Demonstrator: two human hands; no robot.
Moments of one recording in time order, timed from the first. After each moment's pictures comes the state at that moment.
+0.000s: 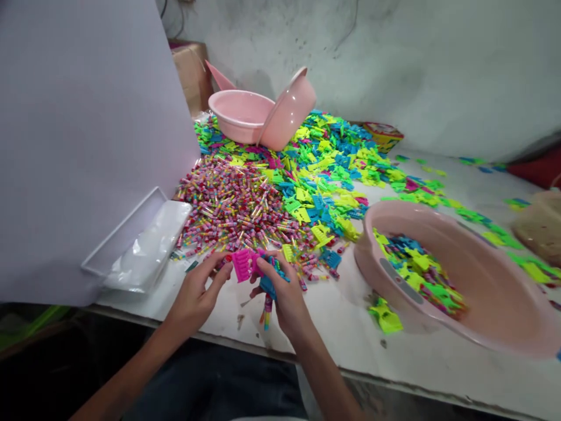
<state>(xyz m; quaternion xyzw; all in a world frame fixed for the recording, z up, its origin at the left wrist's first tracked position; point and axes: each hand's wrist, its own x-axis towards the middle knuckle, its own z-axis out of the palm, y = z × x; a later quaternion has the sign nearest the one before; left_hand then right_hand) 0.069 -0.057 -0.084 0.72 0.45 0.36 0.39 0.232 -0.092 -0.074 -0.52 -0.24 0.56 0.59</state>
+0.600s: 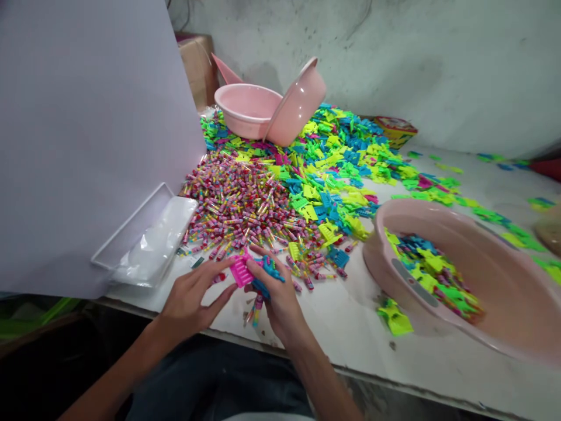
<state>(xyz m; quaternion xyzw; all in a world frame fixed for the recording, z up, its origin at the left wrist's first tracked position) 0.038 -0.058 -0.093 0.87 0.32 0.35 0.14 0.213 -0.091 -0.080 -0.50 -0.22 0.60 0.58</state>
